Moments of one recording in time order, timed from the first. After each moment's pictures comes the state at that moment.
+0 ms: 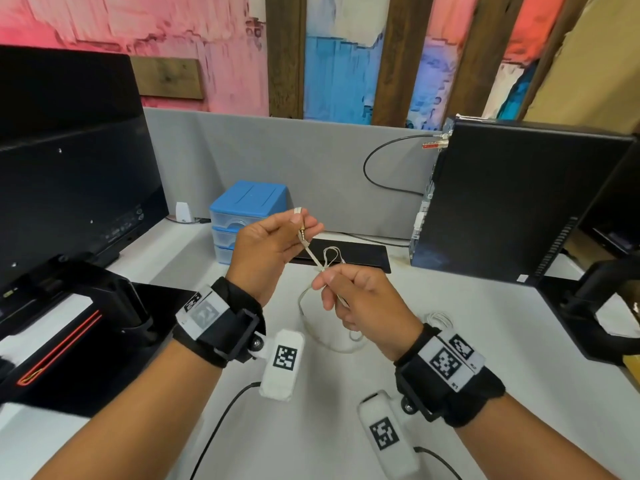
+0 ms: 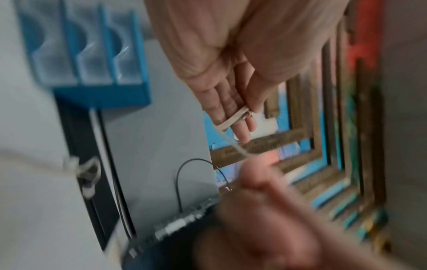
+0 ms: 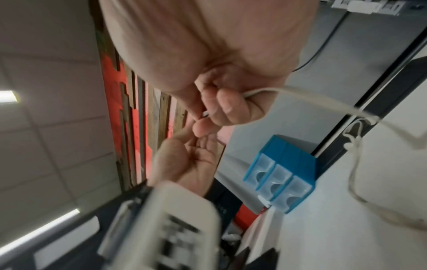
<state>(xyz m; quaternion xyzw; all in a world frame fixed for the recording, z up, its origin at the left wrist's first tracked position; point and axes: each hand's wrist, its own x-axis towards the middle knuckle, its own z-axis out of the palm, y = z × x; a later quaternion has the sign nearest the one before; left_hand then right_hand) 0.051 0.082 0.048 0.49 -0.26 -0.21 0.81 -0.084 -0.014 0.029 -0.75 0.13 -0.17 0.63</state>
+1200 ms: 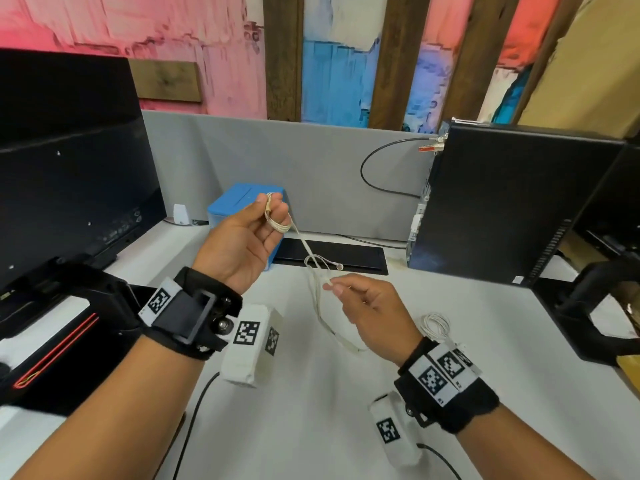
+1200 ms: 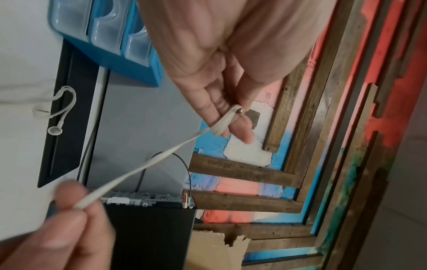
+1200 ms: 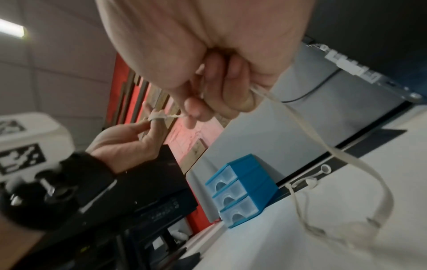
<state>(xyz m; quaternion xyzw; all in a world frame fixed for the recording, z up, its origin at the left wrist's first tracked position) 0.065 0.100 0.077 0.35 -0.14 -0.30 0.88 -0.089 -0.032 0.000 -0.81 0.11 -0.28 0.51</state>
